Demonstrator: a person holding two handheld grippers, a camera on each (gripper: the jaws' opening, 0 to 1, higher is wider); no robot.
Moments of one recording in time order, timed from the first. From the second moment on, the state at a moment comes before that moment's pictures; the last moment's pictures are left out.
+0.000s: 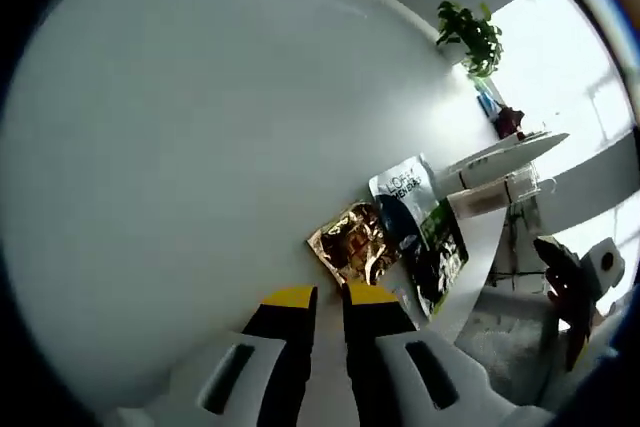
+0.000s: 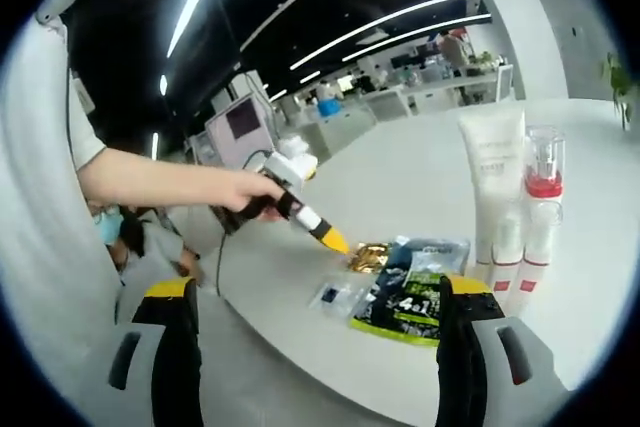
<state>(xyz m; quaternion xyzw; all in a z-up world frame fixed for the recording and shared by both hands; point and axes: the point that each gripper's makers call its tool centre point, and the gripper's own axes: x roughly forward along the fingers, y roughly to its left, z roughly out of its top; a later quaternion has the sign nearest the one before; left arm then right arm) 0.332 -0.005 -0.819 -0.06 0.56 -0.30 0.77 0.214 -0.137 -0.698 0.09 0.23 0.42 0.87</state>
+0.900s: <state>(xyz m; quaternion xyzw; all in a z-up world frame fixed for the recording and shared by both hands) 0.354 -0.033 -0.826 0.14 0.48 -0.27 0.82 0.214 -0.138 -0.698 0.09 0.23 0.42 0.87</state>
